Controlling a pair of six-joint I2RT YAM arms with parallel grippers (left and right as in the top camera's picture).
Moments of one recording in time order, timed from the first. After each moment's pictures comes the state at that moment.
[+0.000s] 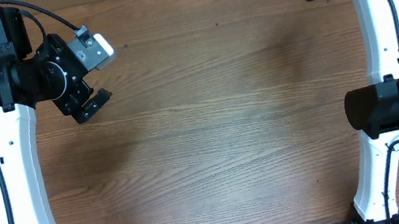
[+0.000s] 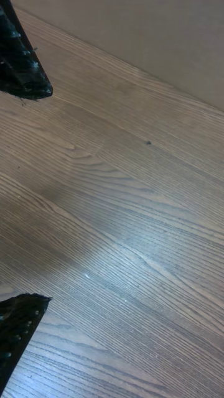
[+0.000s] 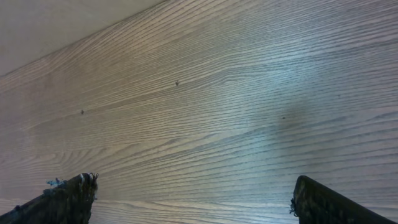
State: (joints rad) left arm 0.07 1.62 1.88 -1.36 0.33 1.07; right arm 0.04 2.27 2.61 -1.43 -0.28 0.35
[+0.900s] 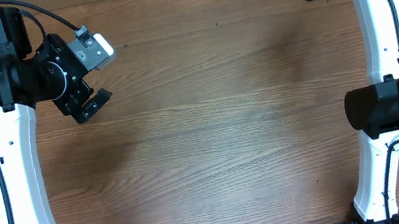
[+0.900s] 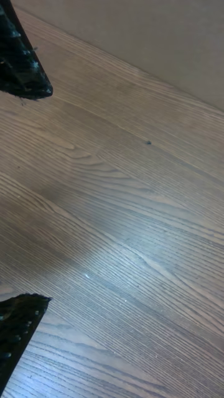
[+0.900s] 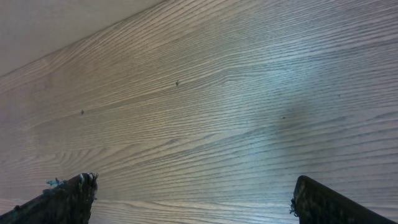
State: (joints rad) left arm 0.07 1.62 1.88 -1.36 0.33 1.07; right arm 0.04 2.27 2.61 -1.43 -0.28 0.35
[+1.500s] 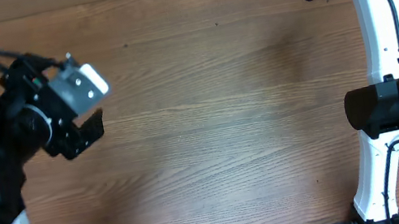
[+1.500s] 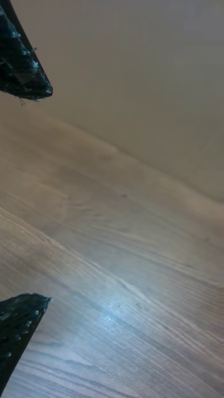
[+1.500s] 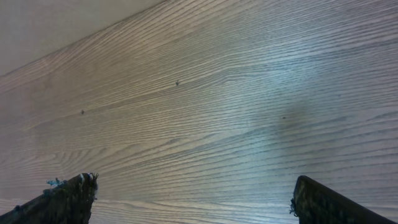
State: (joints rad) left arm 0.07 1.27 1.88 -1.36 0.33 1.07; right arm 0.04 2.27 2.61 -1.43 -0.28 0.35
